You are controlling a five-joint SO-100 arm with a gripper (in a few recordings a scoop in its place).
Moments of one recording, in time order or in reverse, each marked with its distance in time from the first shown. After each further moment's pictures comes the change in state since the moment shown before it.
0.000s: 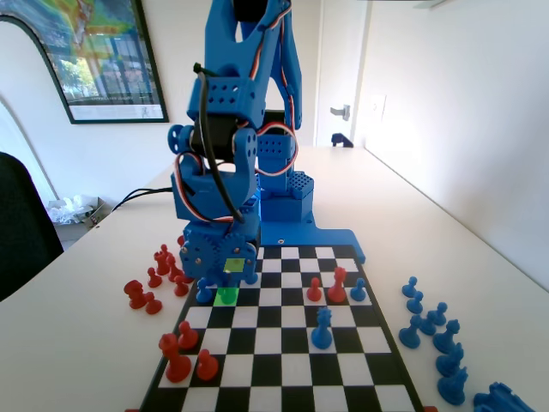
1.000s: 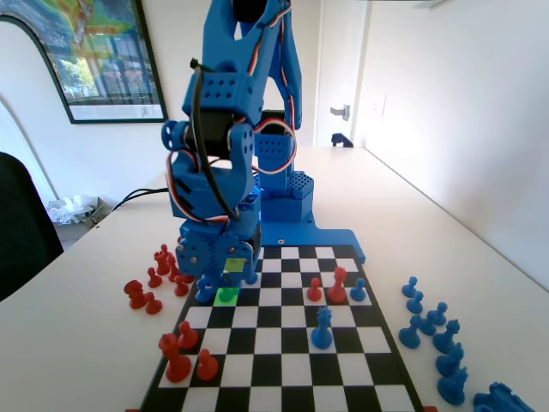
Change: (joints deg) arm -1.1 -0.1 -13.4 19.1 5.8
